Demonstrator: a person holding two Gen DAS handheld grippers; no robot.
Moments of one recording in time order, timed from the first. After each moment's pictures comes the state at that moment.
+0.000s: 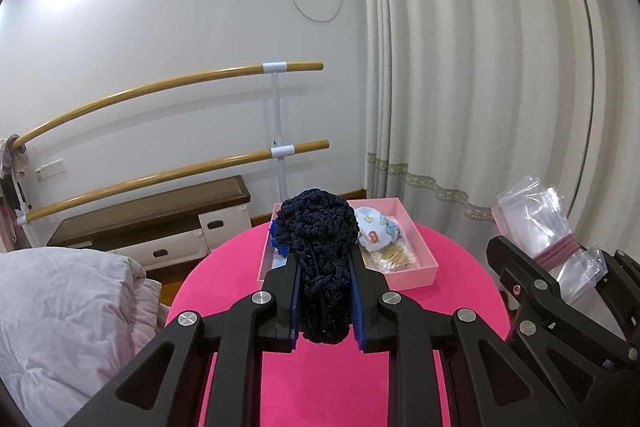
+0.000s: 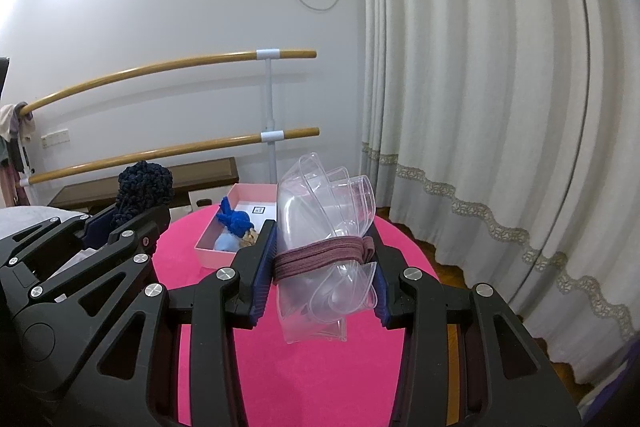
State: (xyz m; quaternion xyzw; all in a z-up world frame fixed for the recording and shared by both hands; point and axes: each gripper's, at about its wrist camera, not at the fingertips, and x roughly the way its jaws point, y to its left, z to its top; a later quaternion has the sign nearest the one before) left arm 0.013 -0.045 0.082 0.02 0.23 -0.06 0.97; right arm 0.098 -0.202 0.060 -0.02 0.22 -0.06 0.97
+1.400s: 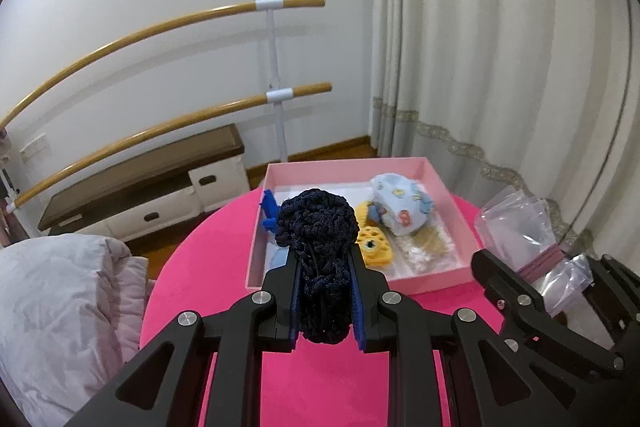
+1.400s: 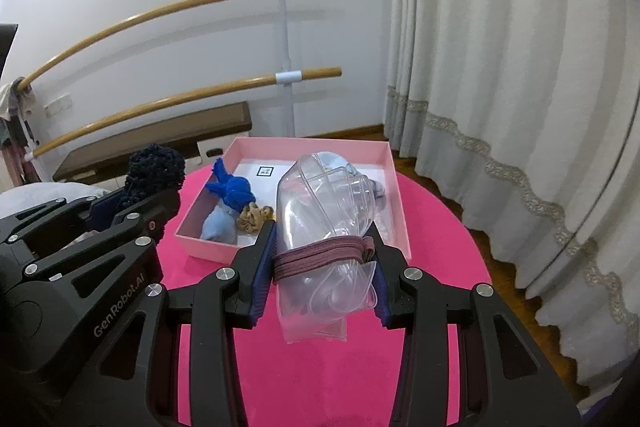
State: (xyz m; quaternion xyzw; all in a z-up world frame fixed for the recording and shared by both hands) left arm 0.227 -0.066 0.074 0.03 0.34 -0.05 0.94; right arm 0.221 -0.216 0.023 -0.01 0.34 -0.02 0.94
